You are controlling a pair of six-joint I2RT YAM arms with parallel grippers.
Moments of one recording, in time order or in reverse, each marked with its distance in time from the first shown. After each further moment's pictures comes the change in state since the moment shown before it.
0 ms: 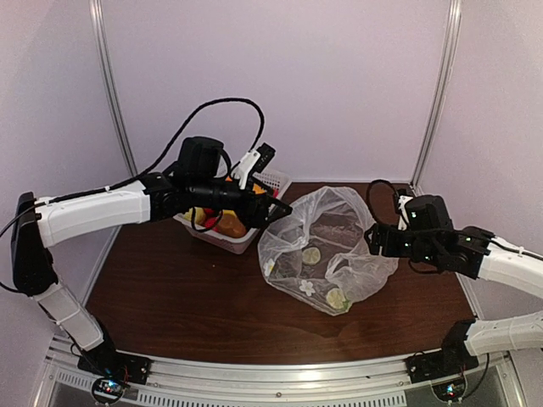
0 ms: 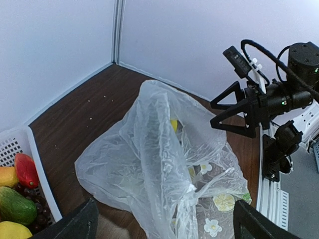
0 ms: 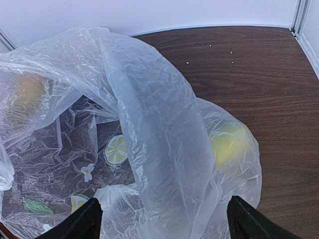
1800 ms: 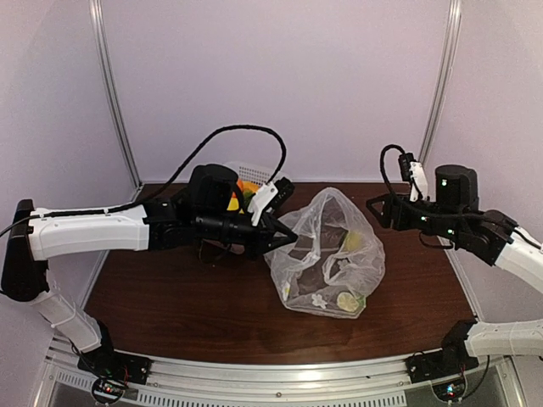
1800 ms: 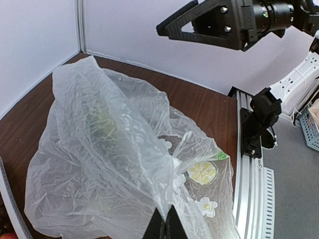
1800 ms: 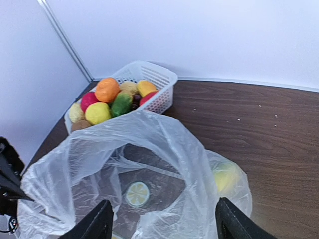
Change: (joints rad) left arm -0.183 -0.047 -0.135 0.033 -0.074 0.012; right arm -0.095 -0.040 0.153 0.055 -0.279 -0.199
